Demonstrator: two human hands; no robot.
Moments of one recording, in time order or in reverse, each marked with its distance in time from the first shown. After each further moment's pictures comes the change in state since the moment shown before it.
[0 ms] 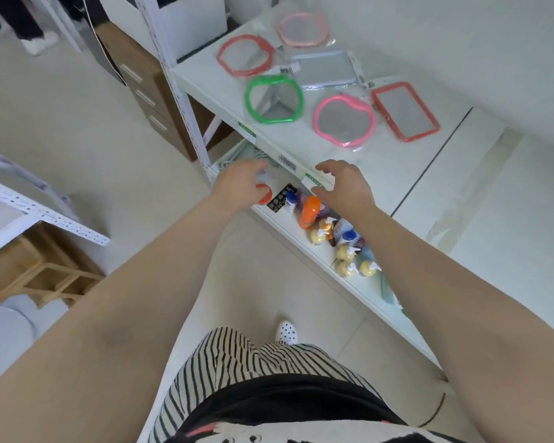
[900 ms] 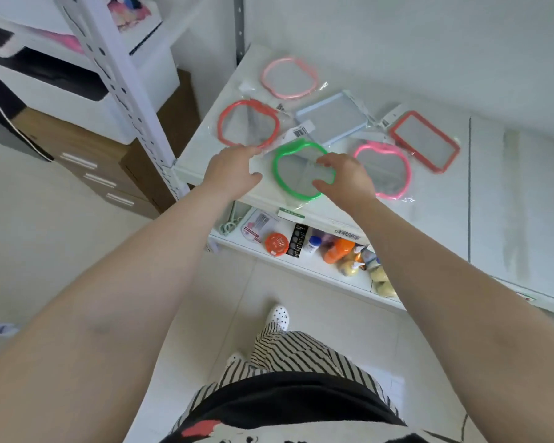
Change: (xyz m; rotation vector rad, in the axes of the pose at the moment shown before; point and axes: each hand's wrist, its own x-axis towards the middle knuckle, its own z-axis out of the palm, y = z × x) left_hand 0.258 -0.143 -0.139 0.054 -0.131 0.345; right_hand 0.207 -0.143 0.035 -0.016 0.226 0.332
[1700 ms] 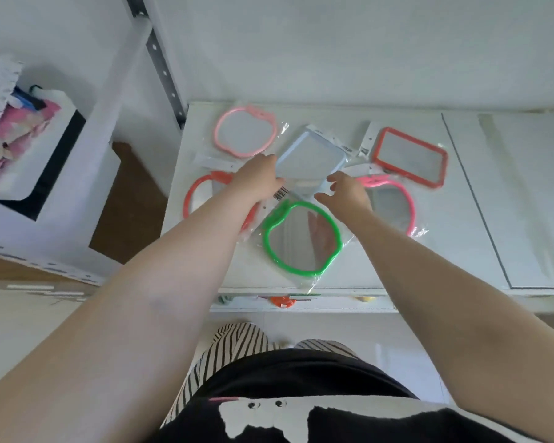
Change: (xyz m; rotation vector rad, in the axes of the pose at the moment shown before) left_hand 0.227 0.039 0.022 0.091 -0.301 0.208; right_hand 0.135 0.030 0.013 0.191 0.052 0.530
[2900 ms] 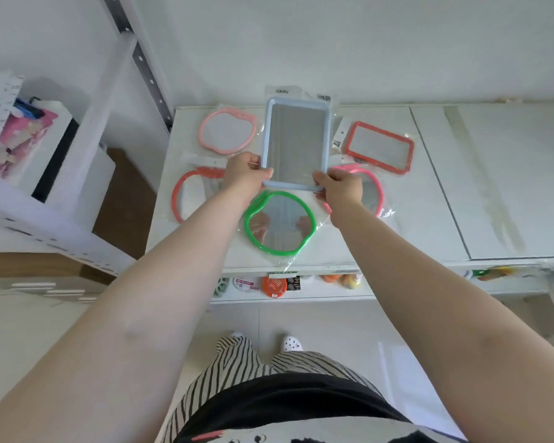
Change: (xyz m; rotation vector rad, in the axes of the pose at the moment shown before) left_hand -0.053 0.045 0.010 -0.963 0.239 -0.231; right_hand -0.050 0.015 -0.027 0.868 0.201 0.235
